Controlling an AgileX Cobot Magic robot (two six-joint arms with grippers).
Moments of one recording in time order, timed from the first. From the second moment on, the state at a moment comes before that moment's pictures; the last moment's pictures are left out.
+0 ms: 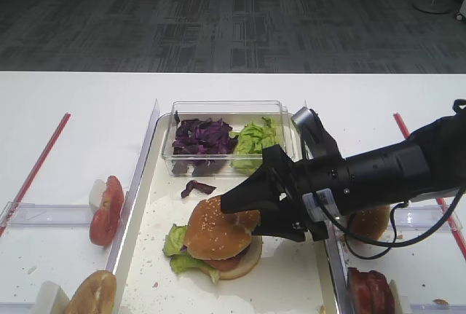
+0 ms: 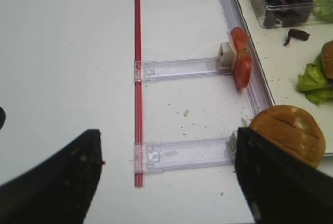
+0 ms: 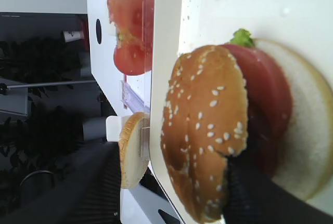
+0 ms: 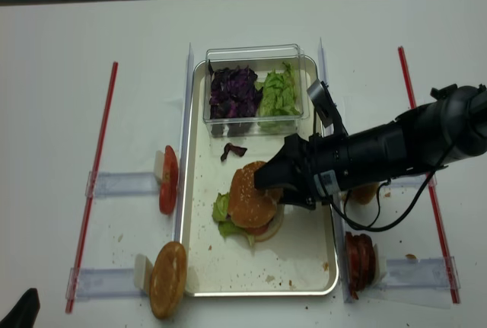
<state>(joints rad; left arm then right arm) -0.04 -0.02 -0.49 0.03 1.19 -0.05 0.29 1.94 -0.71 1.77 1.08 -1.25</state>
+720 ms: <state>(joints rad) -0.04 -0.02 -0.49 0.03 1.19 -0.05 0.20 1.90 -0.71 1.69 1.11 -1.24</state>
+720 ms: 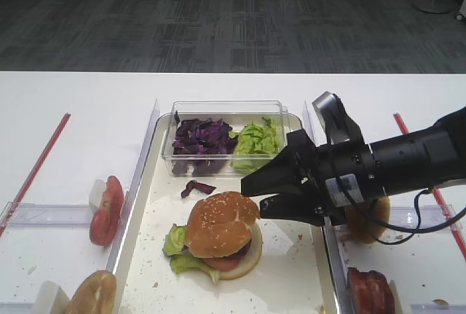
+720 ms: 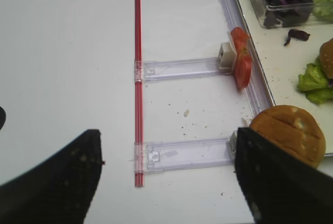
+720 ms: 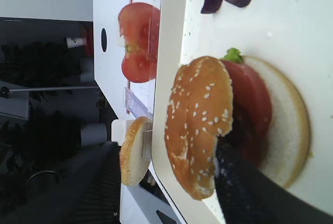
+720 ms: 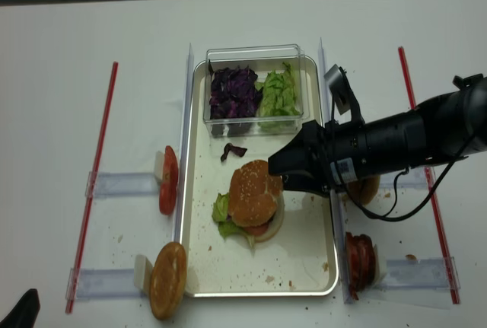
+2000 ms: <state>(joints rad) -0.04 -0.02 -0.49 0.03 1.19 -0.05 0.20 1.78 -0.89 1.42 1.11 -1.09</state>
